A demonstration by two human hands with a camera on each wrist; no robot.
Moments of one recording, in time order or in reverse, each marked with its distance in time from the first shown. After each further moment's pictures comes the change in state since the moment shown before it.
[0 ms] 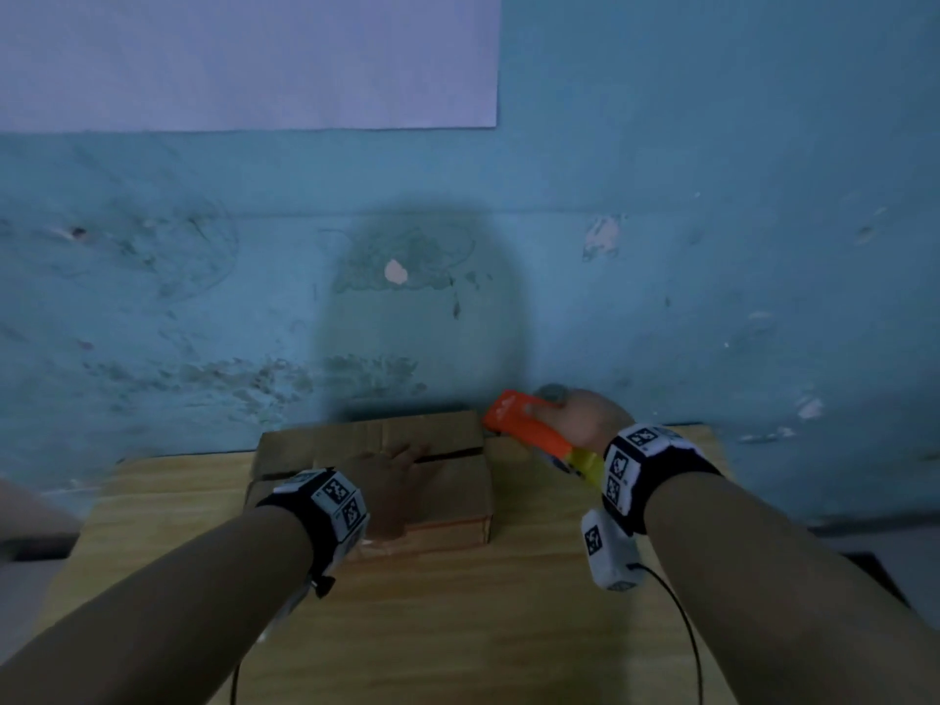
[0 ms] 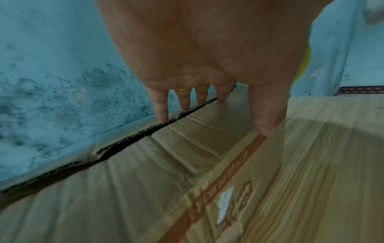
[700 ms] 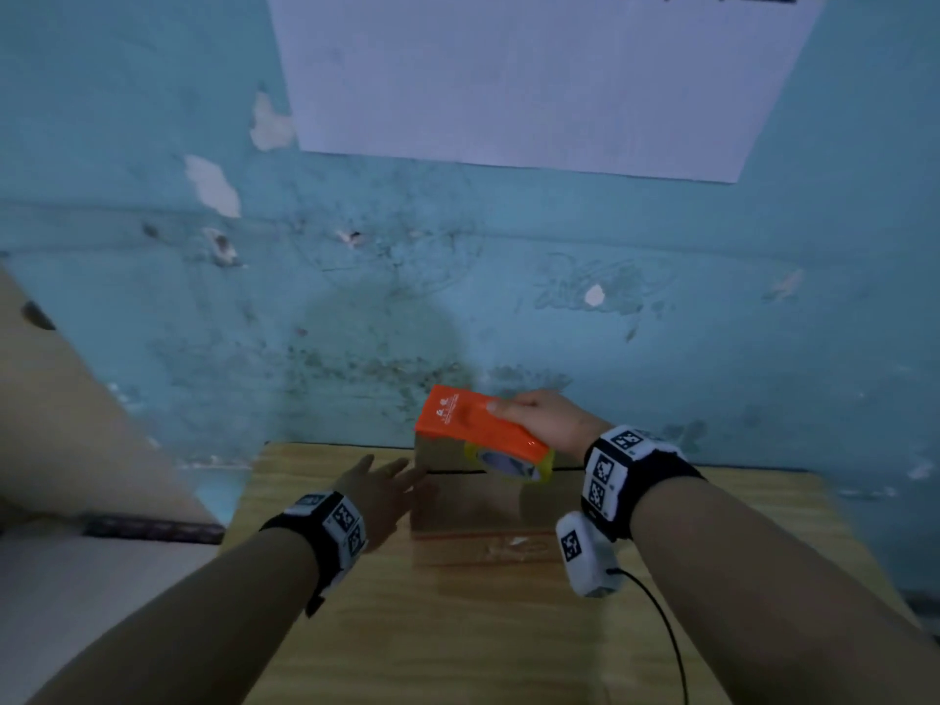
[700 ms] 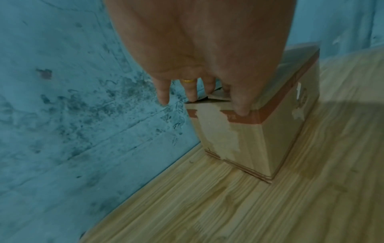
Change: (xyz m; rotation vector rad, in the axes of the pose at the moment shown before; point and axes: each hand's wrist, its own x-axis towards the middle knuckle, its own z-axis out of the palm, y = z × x) left_hand -0.106 -0.158 0.104 0.130 -0.033 -0.058; right_hand -0.018 -0.231 0.084 0.324 -0.107 -0.210
